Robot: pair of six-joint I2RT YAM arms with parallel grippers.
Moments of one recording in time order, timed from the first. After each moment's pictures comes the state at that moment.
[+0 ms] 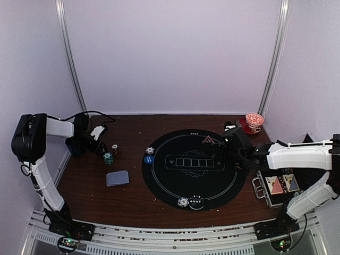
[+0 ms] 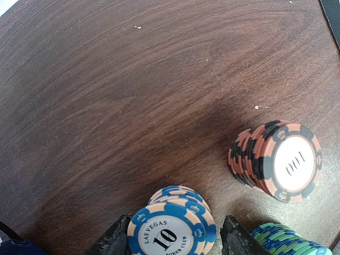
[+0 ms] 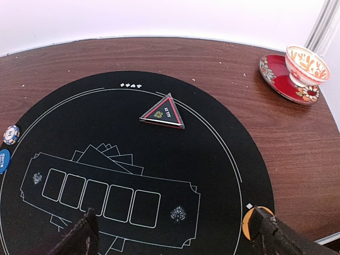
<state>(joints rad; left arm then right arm) -0.01 1.85 1.08 -0.29 0.28 0.46 0.79 1.38 0.77 -0.10 0.59 0.45</state>
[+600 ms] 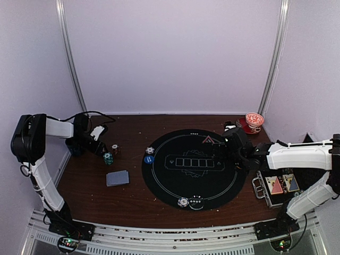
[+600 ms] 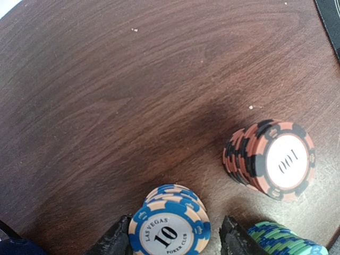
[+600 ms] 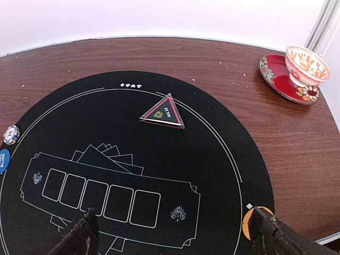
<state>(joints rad) -0.01 1.84 1.07 -0.28 0.29 0.45 0.79 1.38 0.77 -0.10 0.59 0.45</state>
